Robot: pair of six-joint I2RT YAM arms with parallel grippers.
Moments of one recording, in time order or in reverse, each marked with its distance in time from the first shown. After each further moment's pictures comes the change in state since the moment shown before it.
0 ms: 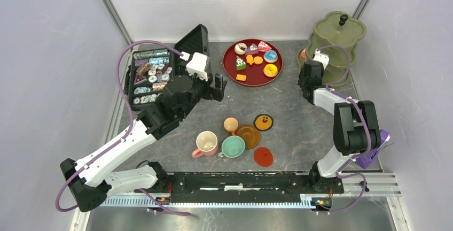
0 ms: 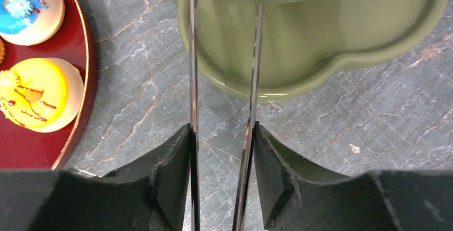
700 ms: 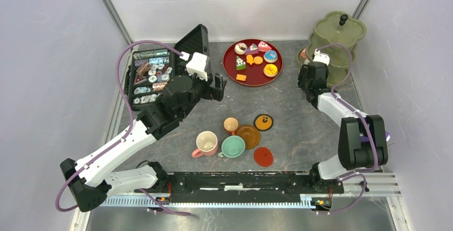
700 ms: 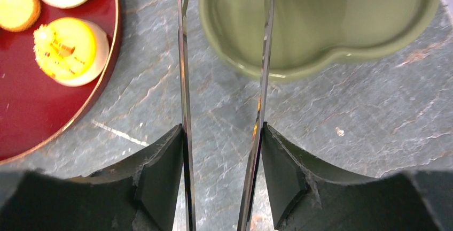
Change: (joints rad) left arm 0.000 0.000 0.000 0.000 -0.008 0.000; right arm 0.008 -0.143 -0.033 -0.093 -0.066 -0.085
